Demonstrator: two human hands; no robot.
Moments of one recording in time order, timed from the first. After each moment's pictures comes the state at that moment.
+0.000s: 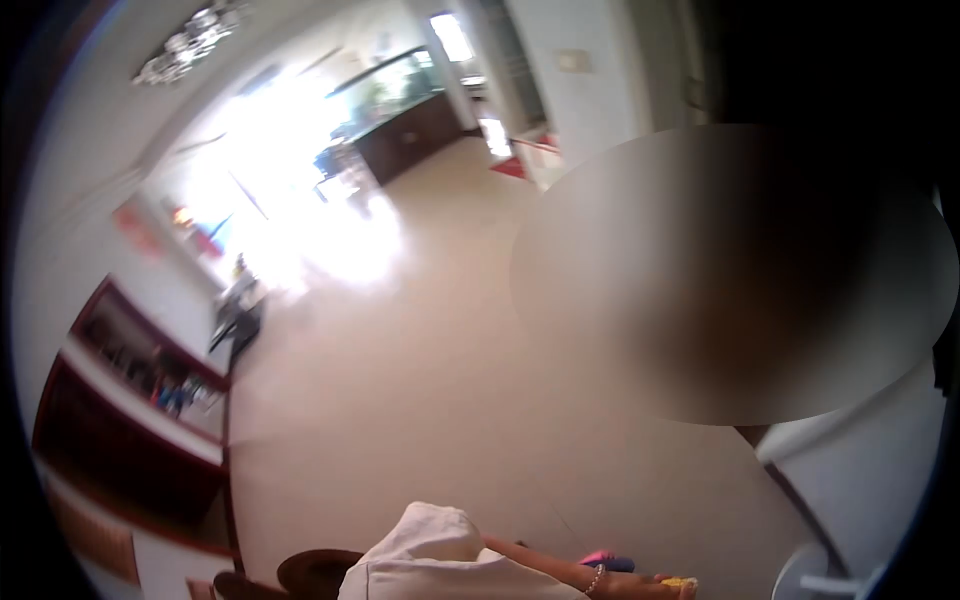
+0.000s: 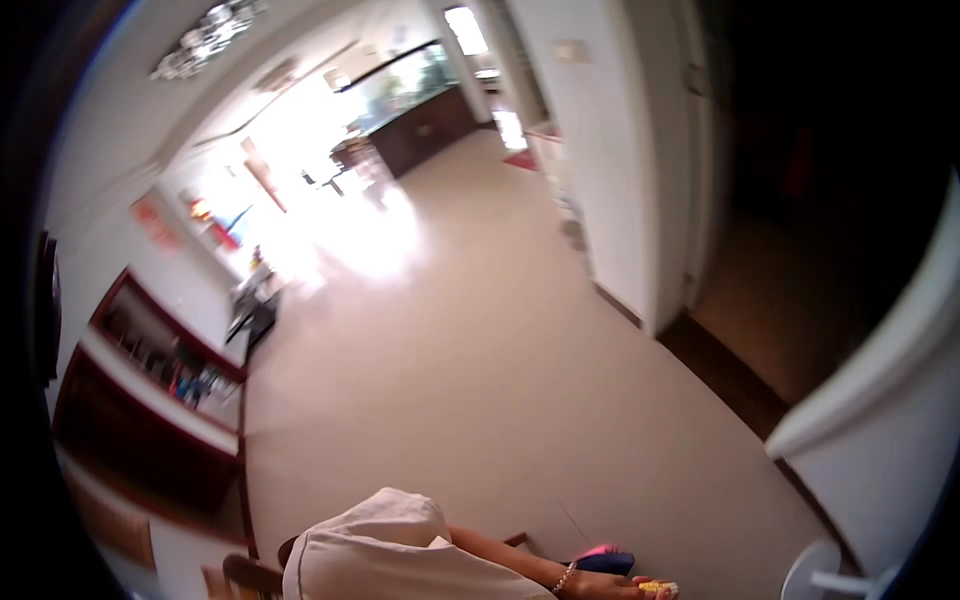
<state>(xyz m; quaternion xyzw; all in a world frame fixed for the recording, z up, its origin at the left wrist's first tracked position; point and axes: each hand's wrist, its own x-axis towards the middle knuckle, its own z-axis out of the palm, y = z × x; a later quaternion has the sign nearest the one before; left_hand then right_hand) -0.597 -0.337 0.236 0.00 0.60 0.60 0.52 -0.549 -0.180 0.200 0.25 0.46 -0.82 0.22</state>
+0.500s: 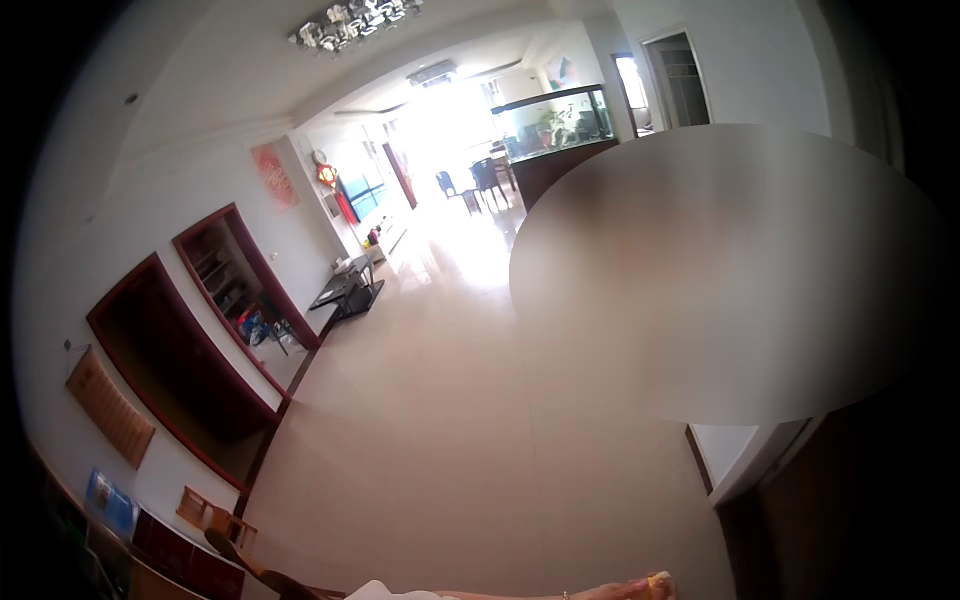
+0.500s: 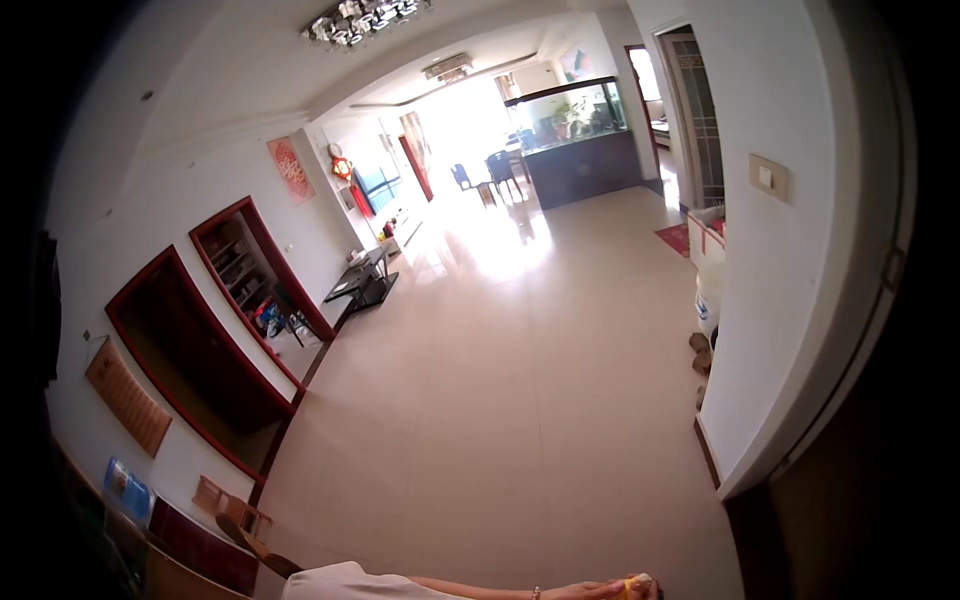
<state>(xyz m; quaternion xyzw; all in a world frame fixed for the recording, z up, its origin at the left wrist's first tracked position) -0.806 -0.573 0.295 -0.23 0.39 0.89 0.11 -0.888 -0.455 0.191 -0.09 0.55 -0.71 0.42</state>
